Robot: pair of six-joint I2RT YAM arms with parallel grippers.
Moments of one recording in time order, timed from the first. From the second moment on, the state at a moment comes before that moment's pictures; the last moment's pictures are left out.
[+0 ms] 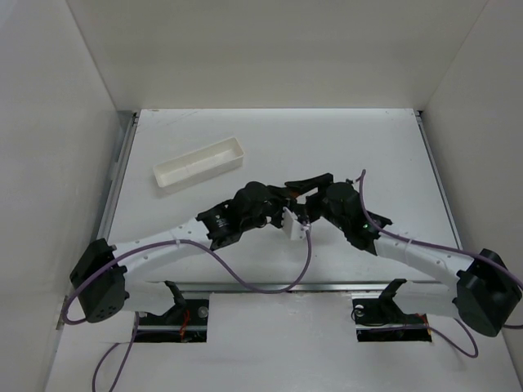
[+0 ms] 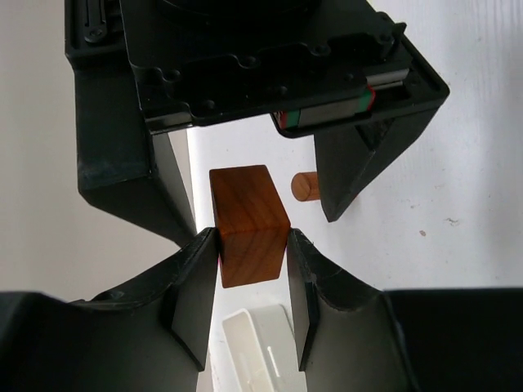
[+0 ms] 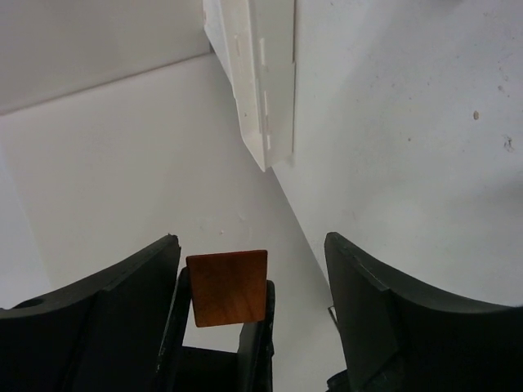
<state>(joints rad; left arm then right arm) -0.97 1.27 0.86 -0.01 0.03 1.14 0.73 1.18 0.65 0.14 0.14 1.75</state>
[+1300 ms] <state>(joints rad) -0.67 1.89 1.82 -0.93 0.66 0.87 0.74 0.77 0.81 -0.57 0.78 1.57</state>
